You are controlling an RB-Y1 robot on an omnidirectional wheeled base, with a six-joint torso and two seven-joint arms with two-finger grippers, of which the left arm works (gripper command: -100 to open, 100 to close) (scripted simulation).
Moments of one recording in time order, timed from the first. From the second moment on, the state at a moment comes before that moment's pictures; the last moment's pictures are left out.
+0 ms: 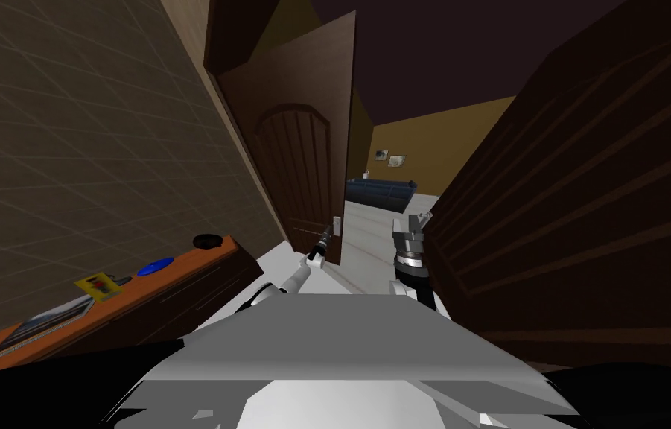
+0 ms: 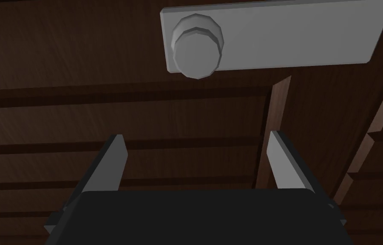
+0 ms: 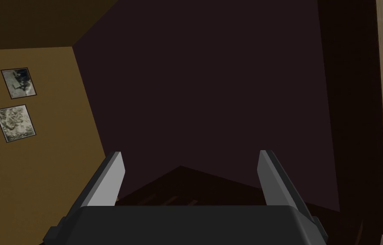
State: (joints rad) arm -0.40 0.04 -0.33 -0.81 0.33 -0.42 -0.14
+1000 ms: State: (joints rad) arm -0.39 0.05 -0.31 -0.82 0.33 -0.42 -0.14
